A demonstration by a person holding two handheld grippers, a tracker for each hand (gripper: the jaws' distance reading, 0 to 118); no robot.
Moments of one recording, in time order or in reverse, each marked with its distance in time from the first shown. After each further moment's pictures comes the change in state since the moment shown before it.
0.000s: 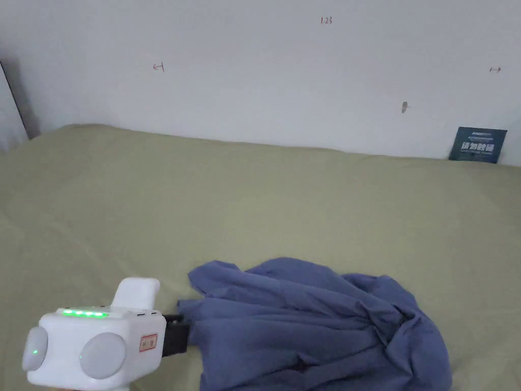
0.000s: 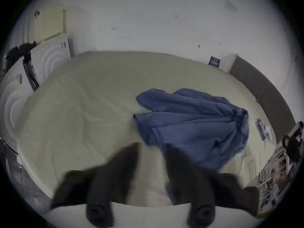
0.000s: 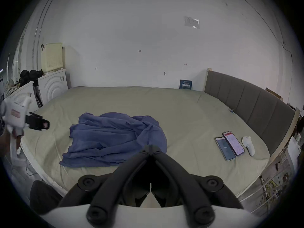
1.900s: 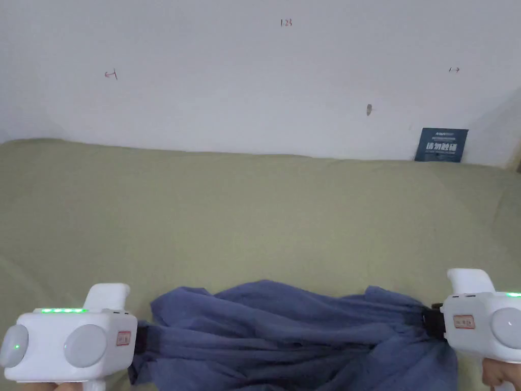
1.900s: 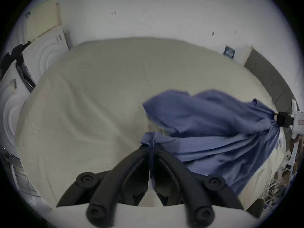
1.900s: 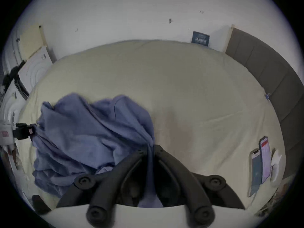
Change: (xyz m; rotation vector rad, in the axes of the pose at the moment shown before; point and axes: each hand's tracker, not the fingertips) left arm -0.007 0.055 -0.044 -0.009 0.083 -0.018; right arm 0.076 0.094 -0.230 -0.348 0.083 -0.027
